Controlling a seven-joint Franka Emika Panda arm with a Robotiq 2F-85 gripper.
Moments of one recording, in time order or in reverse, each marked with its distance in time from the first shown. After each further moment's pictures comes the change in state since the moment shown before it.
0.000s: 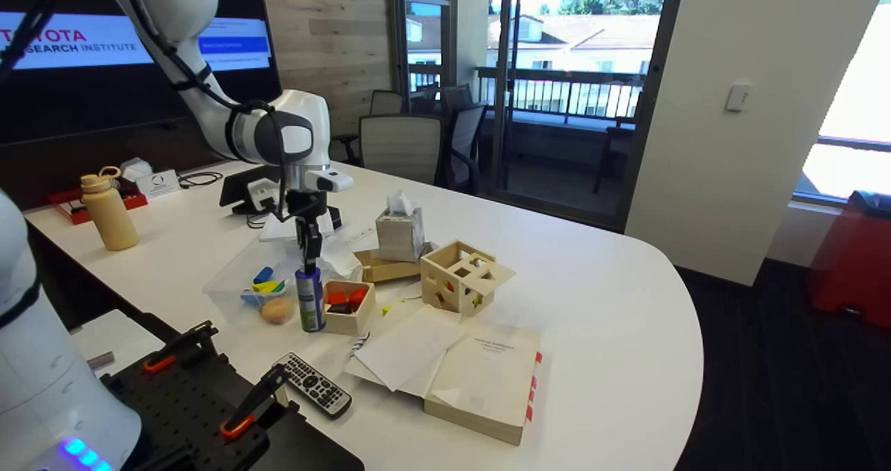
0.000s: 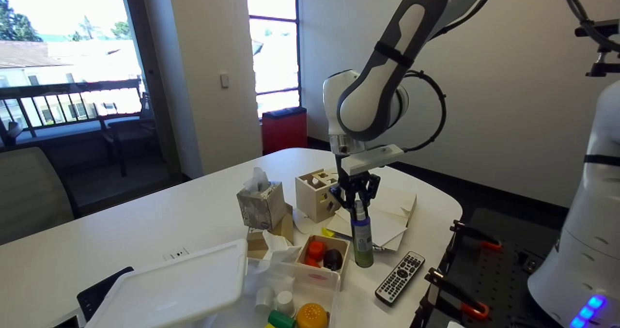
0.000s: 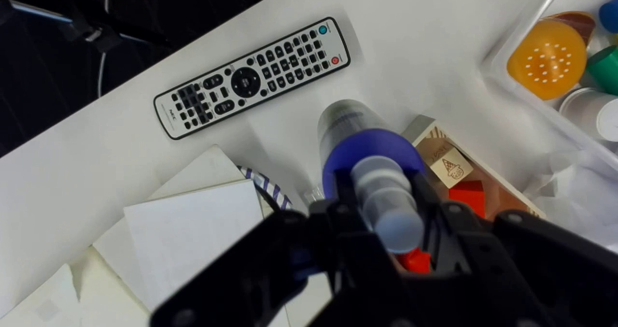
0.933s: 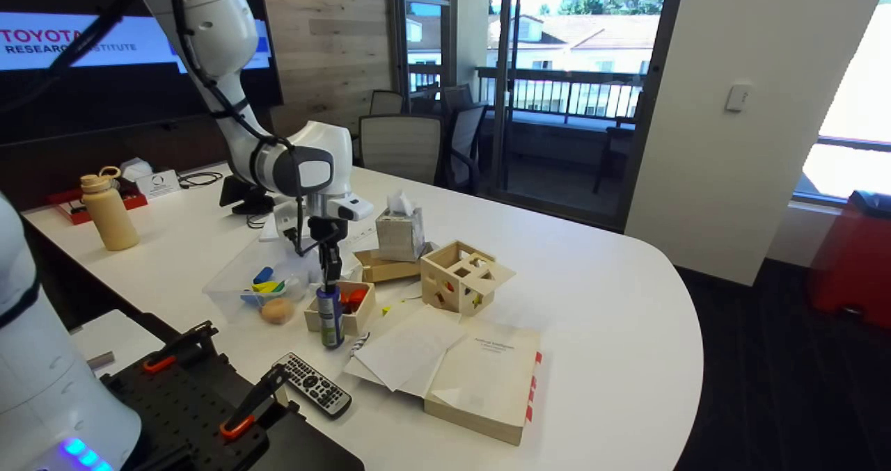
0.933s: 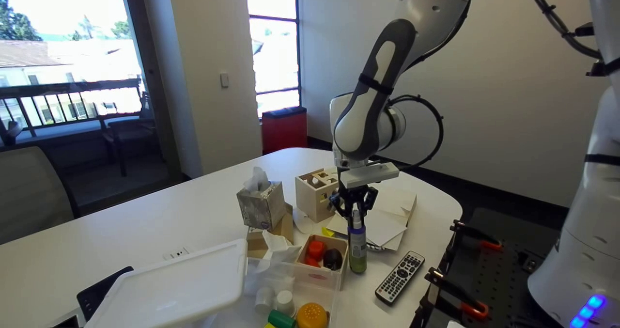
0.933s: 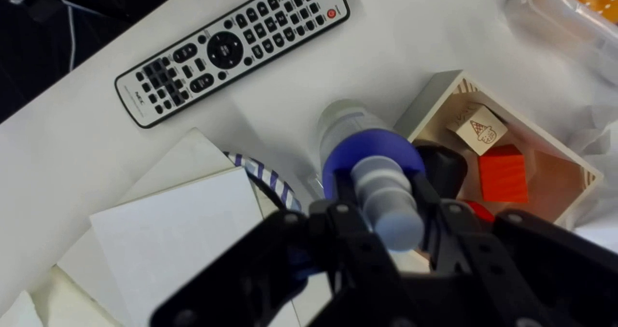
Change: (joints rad) arm -0.025 0.175 -0.042 0.053 0.107 0.161 -0.086
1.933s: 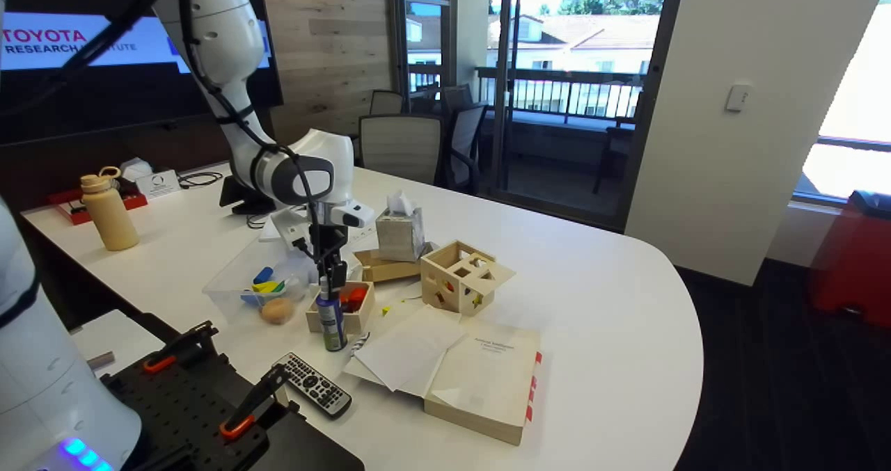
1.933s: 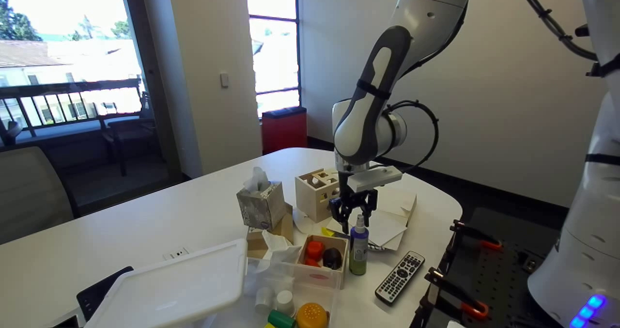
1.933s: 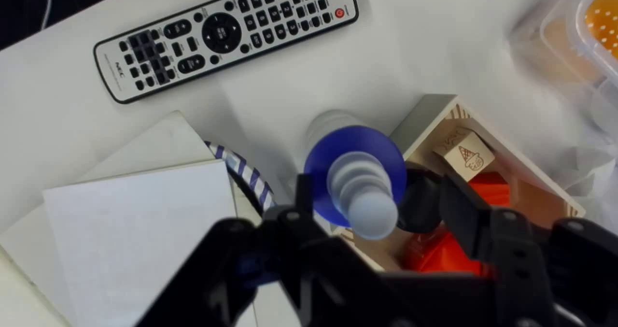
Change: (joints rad) arm -0.037 0.031 0.038 -0.003 0.047 0.034 -0.205
